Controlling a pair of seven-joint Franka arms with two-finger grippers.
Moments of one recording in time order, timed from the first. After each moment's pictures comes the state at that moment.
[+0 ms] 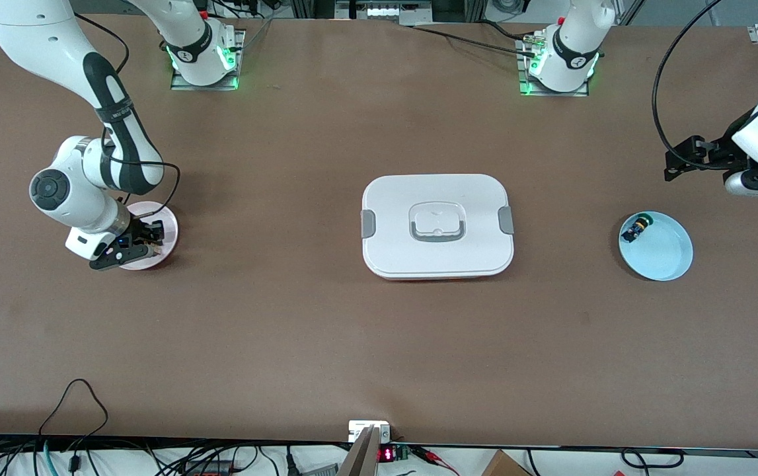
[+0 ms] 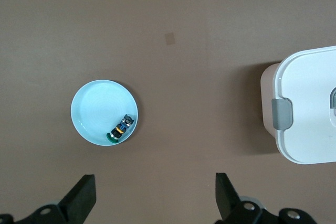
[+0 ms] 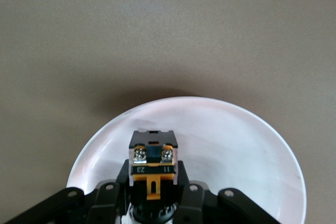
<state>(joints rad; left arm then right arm) -0.01 0.01 -0.01 -1.65 0.02 1.63 0.06 0.12 0.45 -0.19 -2.15 0.06 2.57 -0.43</state>
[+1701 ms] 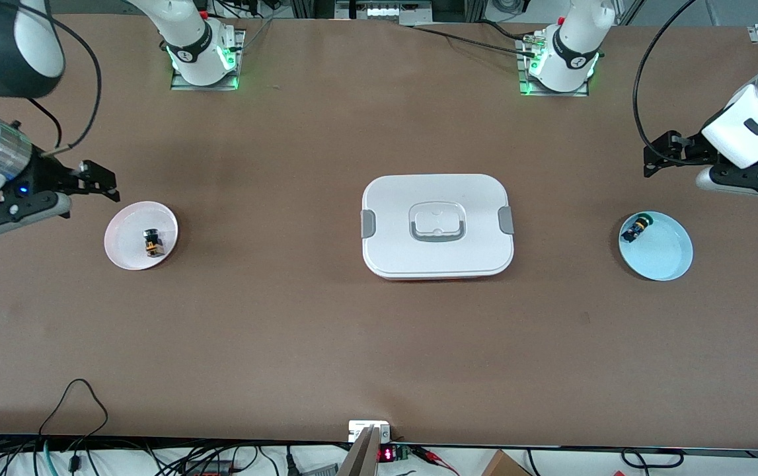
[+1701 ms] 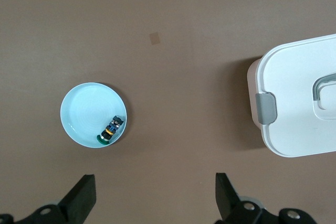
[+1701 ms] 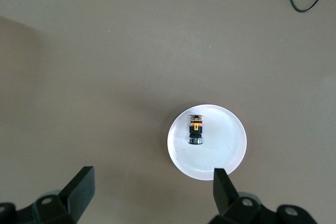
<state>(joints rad) -0.01 0.01 -0.06 -1.64 0.02 1.62 0.05 0.13 0.07 -0.13 -1.73 0.06 1.81 -0.34</state>
